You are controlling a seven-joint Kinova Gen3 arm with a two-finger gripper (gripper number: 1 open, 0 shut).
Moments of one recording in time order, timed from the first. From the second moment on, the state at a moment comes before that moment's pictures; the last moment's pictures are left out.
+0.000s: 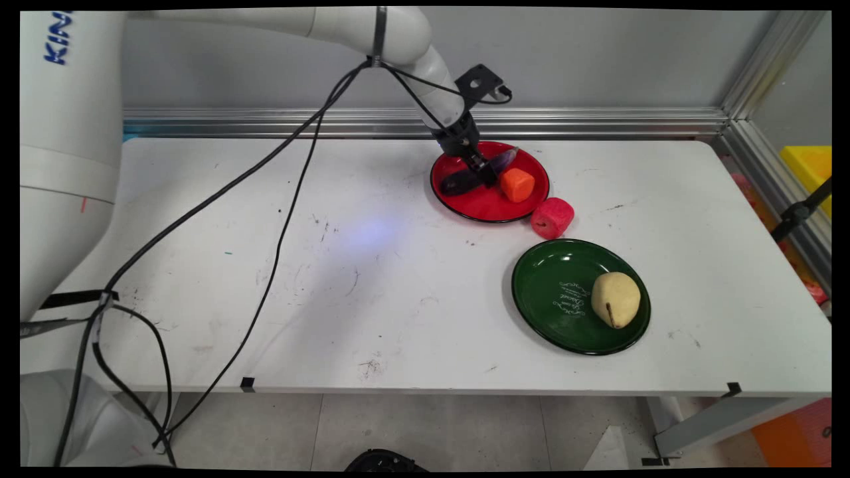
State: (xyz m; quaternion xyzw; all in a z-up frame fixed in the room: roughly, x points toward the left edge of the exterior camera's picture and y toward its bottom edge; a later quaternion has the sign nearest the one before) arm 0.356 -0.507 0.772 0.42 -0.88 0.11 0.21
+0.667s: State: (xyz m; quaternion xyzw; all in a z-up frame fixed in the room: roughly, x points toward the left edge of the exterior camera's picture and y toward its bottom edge) arm 0.343 -0.513 0.768 0.41 -0.88 0.11 0.20
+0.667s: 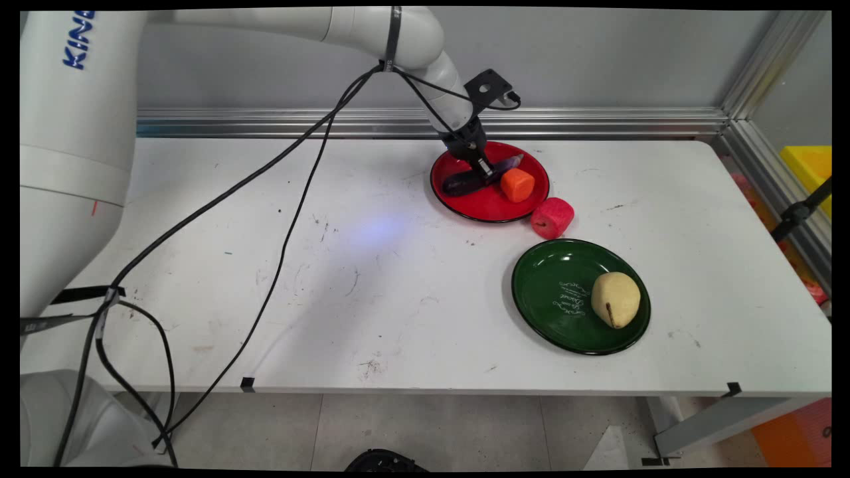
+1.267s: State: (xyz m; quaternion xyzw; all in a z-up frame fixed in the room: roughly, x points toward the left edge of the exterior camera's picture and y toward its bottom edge) arm 0.357 -0.487 0.818 0.38 -0.89 0.14 0.21
